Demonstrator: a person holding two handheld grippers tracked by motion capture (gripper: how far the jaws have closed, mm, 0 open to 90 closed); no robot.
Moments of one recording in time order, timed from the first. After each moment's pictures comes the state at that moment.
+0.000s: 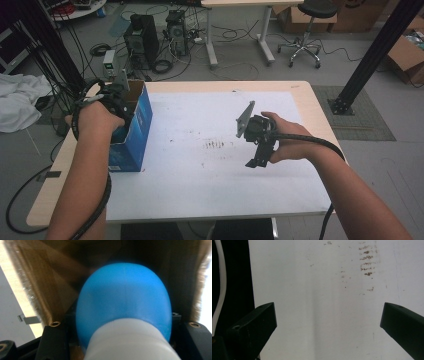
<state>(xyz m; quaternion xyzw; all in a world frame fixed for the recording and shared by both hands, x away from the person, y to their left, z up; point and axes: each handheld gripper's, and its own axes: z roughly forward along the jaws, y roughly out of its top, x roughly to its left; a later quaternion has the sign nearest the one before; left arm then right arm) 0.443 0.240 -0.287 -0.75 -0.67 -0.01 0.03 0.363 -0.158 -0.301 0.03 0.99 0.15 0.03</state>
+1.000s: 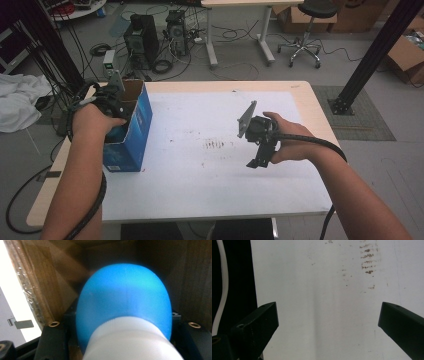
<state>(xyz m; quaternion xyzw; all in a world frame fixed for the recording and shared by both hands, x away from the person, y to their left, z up) 0.441 0.254 -0.290 -0.73 -0.68 0.00 0.00 0.361 -0.161 -0.299 0.03 0.99 0.15 0.02</state>
